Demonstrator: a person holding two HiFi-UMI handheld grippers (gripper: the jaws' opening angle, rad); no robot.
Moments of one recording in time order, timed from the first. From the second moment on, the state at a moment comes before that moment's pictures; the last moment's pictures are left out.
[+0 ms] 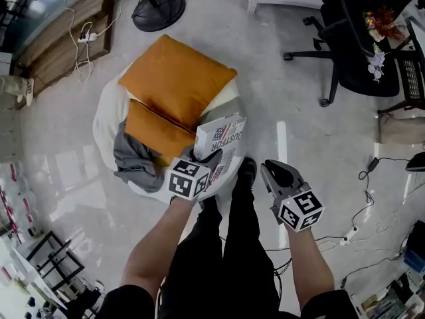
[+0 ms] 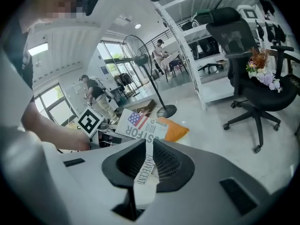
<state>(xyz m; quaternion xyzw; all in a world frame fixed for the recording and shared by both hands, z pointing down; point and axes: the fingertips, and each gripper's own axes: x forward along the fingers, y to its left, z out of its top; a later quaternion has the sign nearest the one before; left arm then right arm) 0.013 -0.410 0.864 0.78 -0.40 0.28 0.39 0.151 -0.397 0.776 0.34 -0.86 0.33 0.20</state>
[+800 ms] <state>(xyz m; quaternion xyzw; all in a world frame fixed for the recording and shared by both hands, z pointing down) 0.031 -0.433 1.052 0.73 -0.34 0.37 0.46 0.144 -0.411 0.894 0.32 -0.85 0.37 0.20</state>
